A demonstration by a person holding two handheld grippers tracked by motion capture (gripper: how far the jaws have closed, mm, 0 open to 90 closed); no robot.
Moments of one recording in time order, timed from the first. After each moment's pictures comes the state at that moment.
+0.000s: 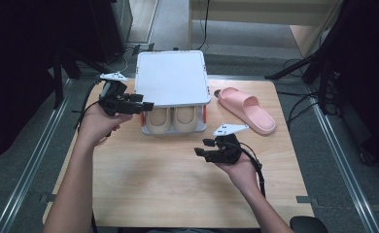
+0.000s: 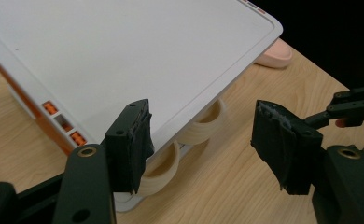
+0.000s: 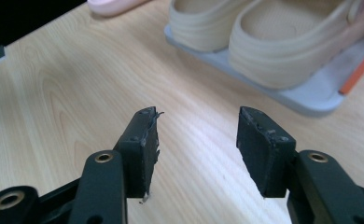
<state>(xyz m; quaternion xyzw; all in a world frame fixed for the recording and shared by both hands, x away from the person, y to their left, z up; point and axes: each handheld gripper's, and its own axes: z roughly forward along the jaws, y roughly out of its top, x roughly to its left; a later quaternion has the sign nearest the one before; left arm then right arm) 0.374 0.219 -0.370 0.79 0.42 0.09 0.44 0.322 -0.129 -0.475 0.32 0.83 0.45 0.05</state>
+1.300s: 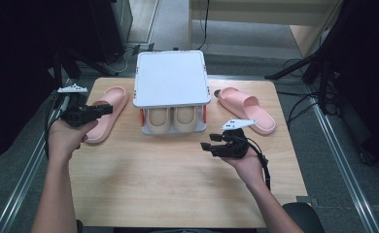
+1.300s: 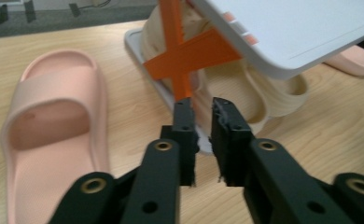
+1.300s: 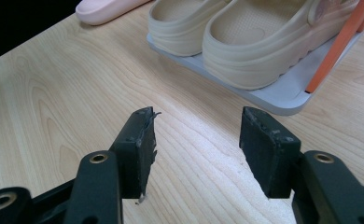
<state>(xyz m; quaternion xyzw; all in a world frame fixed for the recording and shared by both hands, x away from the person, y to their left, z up) 0.348 0.313 -0.403 0.73 0.52 0.15 0.42 0.338 -0.148 -0.473 0.33 0.82 0.46 0.05</state>
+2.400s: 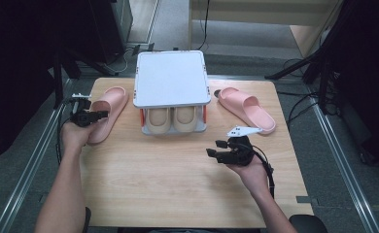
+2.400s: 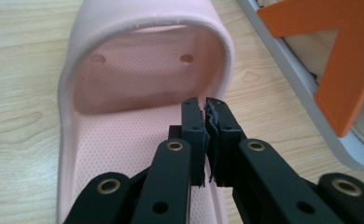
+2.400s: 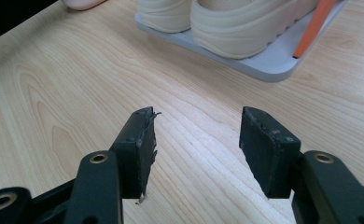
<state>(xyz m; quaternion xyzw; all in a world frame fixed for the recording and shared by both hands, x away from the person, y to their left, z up) 0.416 0.354 -0.505 0.70 0.60 0.15 0.35 0.322 -0.163 -0.484 0.36 0.82 0.44 0.06</state>
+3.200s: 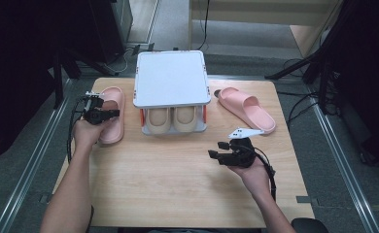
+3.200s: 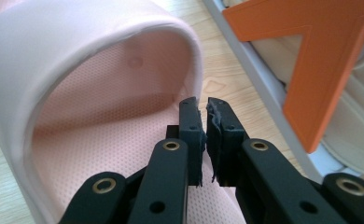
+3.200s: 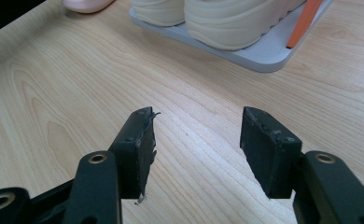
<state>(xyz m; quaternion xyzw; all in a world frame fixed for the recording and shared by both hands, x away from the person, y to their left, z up) 0.430 0.322 -0.506 0.71 0.59 0.12 0.37 0.319 -0.167 -0.487 0.37 0.82 0.43 0.06</state>
